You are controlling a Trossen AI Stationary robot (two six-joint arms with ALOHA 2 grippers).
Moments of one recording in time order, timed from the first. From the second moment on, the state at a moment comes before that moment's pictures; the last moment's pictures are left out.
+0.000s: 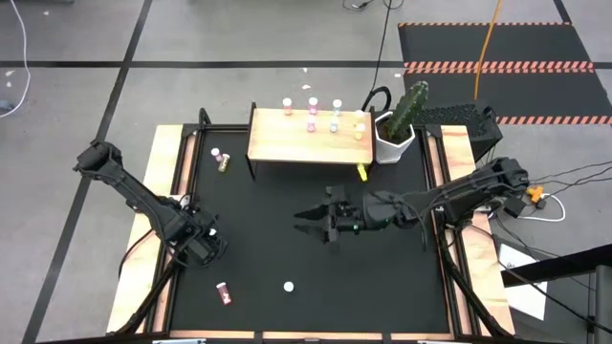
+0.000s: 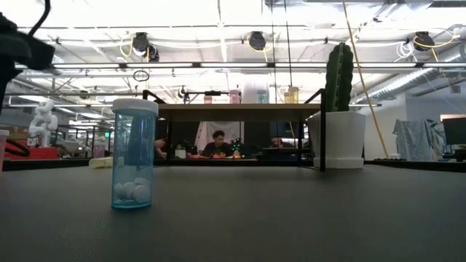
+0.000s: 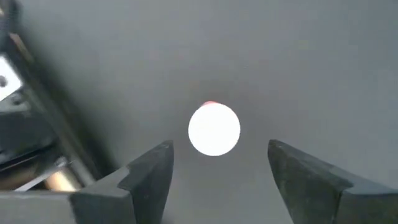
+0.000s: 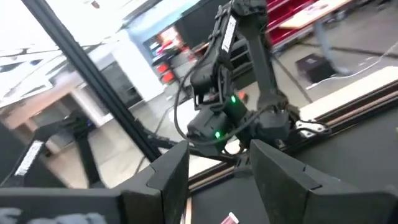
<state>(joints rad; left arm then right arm) -0.67 1.16 0.70 -1.12 -0.17 -1.70 0.28 1.51 1.13 0.39 0.23 0.56</state>
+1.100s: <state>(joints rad) -0.89 1.44 0.64 -0.95 -0.44 -2.09 0.55 1.38 1.19 0.09 0.62 0.32</state>
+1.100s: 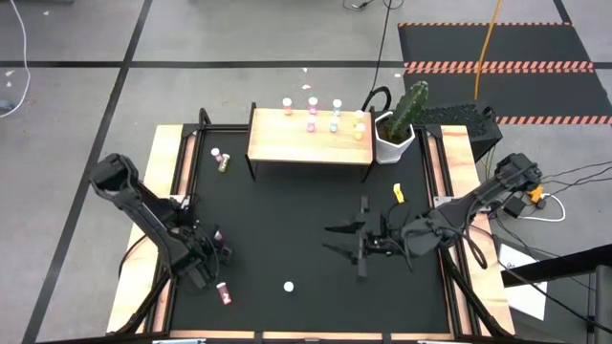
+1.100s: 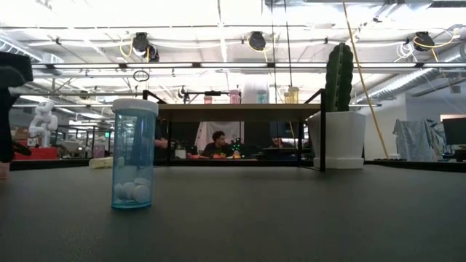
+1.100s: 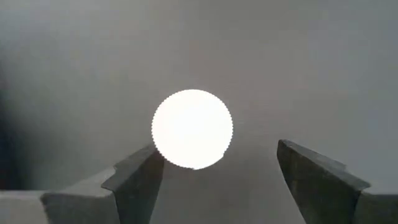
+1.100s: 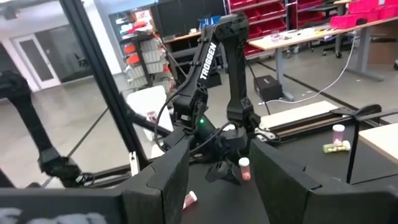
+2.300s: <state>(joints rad) -0.63 1.46 0.95 -0.58 -0.65 -0.91 0.36 1.39 1.14 -0.09 0.22 0.25</state>
